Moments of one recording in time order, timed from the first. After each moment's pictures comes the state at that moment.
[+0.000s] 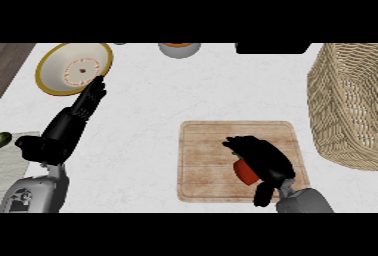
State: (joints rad) left arm -0.19 0.19 0.05 -1.60 -0.06 -0.21 0.05; right arm -0.14 -0.17 0.34 -1.48 1.09 0.39 -0.04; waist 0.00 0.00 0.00
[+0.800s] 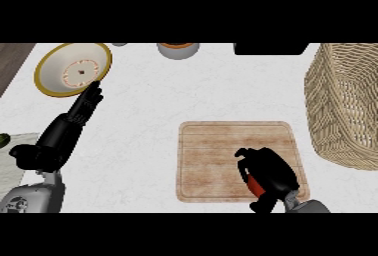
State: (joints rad) left arm -0.14 0.18 0.06 -1.63 -0.07 -0.23 0.04; right arm -0.07 -0.20 0.37 -1.49 1.22 0.26 -0.11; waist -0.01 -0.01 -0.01
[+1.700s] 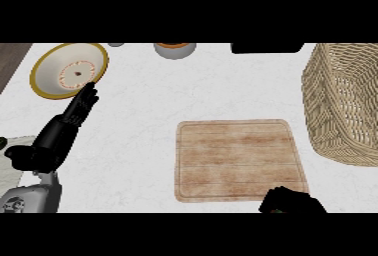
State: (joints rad) left arm -0.14 0.19 0.09 -1.61 -0.07 -0.23 0.01; right arm 0.44 -0.09 0.32 -2.06 0.92 0.11 -0.03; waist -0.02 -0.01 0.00
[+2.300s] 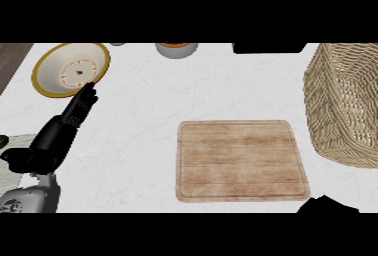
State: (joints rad) left arm -0.13 0.19 0.09 -1.63 -0.07 -0.24 0.02; right arm 0.51 -0.03 0.24 -2.36 0.74 0.16 0.09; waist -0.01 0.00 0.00
